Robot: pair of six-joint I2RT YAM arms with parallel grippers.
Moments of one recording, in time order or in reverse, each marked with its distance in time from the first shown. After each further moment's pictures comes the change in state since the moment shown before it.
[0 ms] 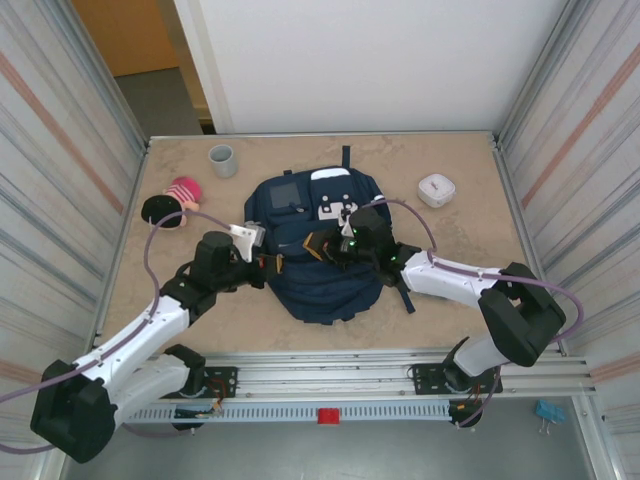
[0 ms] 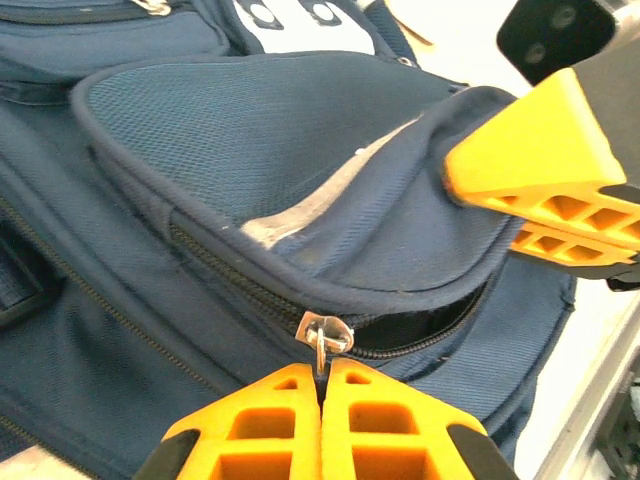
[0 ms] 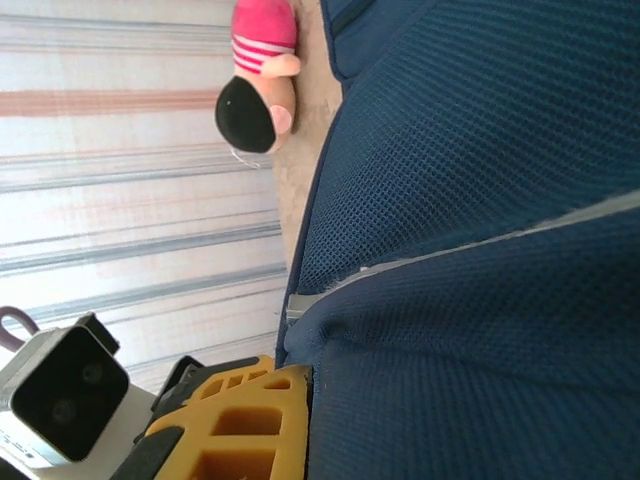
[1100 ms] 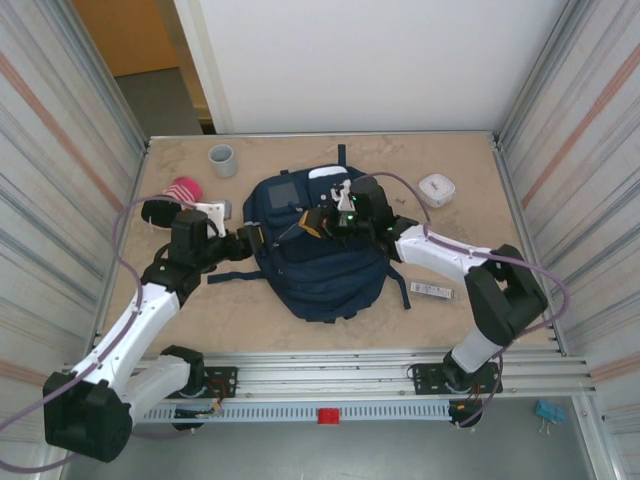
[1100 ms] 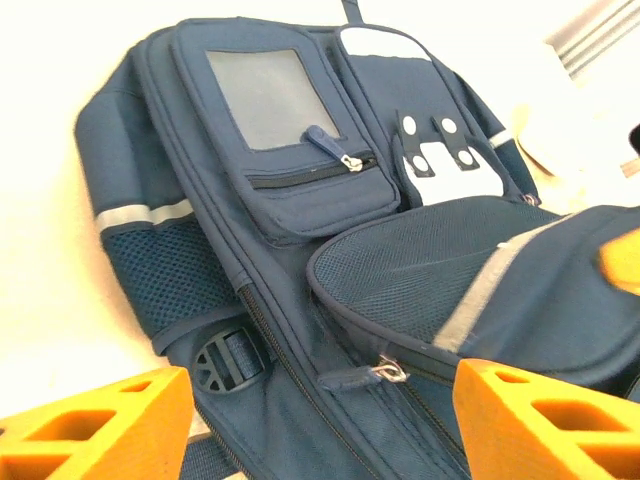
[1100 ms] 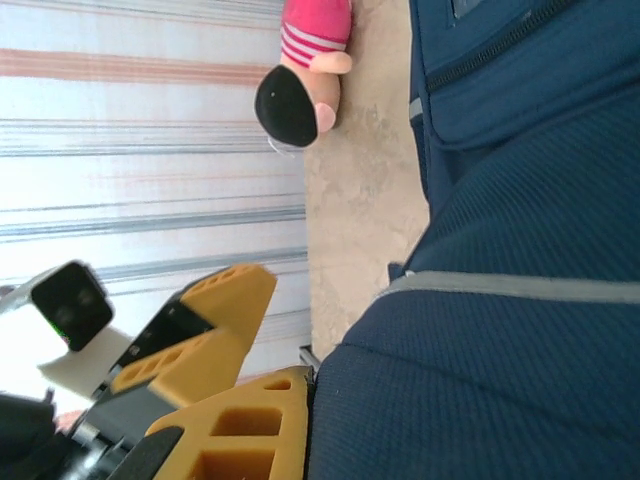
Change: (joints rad) left arm 0.205 0.013 0.159 -0.148 -0.107 0.000; right arm -0.113 0.155 0.230 -0.079 -0.207 -0.139
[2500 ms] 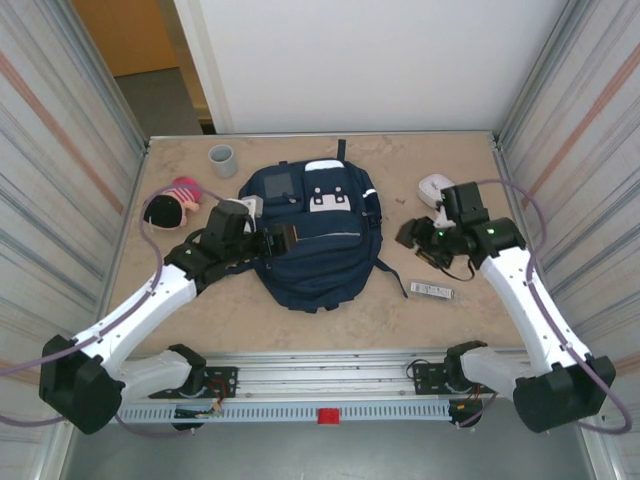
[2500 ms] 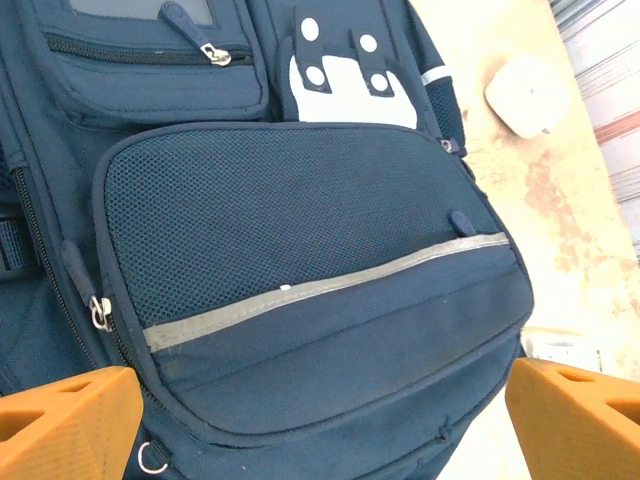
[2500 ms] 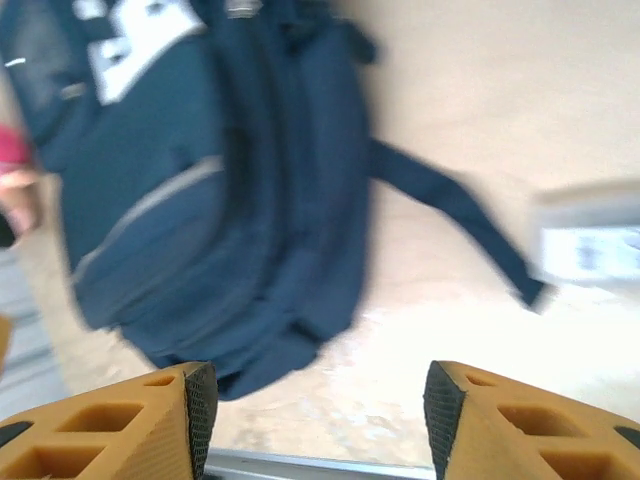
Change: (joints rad) left arm -0.275 0.171 0.183 -0.115 -0.151 -0.206; right arm -0.433 -0.560 0.029 -1.228 0.265 -0.449
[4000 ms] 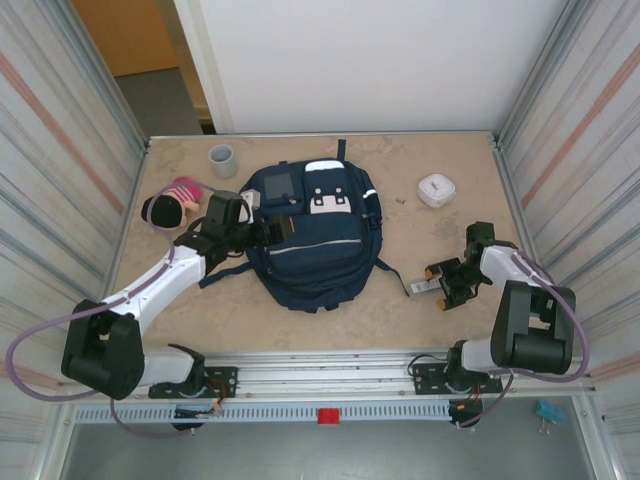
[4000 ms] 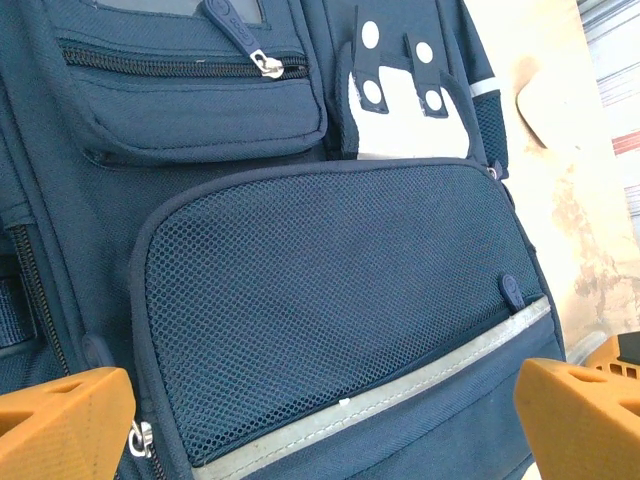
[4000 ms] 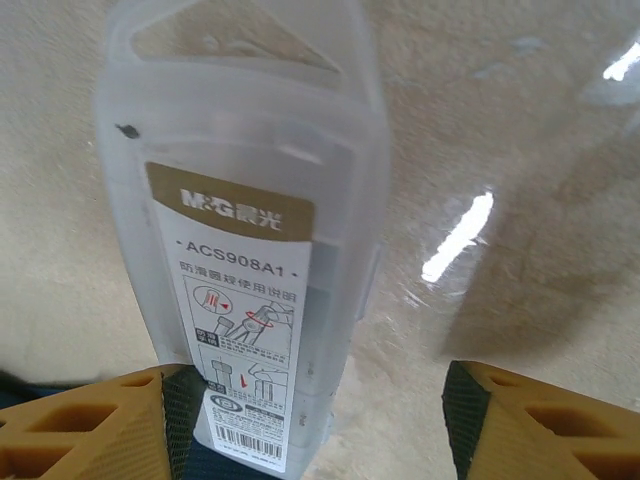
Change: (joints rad) left arm 0.161 0.175 -0.023 0.164 0.190 0.042; right arm -0.375 0.315 -0.384 0.274 -0.051 0.263
